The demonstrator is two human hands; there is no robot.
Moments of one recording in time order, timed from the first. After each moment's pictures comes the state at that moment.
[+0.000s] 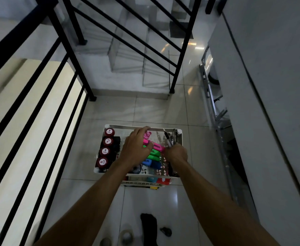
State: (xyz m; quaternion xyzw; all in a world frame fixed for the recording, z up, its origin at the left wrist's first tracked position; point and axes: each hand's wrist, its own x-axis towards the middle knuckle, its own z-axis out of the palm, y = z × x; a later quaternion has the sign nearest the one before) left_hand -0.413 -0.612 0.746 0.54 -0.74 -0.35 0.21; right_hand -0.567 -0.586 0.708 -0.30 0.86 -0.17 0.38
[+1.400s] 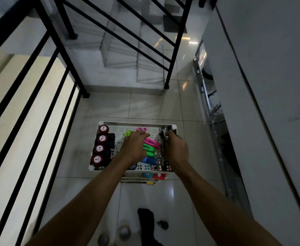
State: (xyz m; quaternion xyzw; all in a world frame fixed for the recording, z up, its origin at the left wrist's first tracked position) left_hand -0.422 -0.618 0.724 0.53 -0.80 -0.29 0.04; right_hand -0.579 -0.561 0.726 -0.58 0.77 -0.21 0.16
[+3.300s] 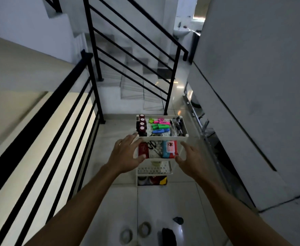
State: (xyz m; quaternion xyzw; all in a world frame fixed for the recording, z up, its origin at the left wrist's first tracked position) left_hand -0.158 -0.348 0.853 0.45 -0.87 -0.12 0.13; right_hand -0.414 -0.263 0.839 -0.54 0.80 -0.22 0.13
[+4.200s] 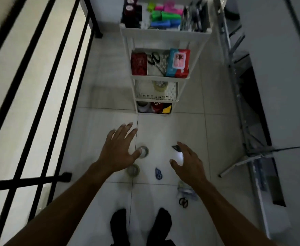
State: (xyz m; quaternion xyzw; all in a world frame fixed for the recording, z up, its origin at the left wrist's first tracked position) left_hand -0.196 -0.185 0.595 0.51 -0.84 -0.19 -0.02; right_hand -0.447 -0.087 0.535 -0.56 0.76 -0.11 0.31
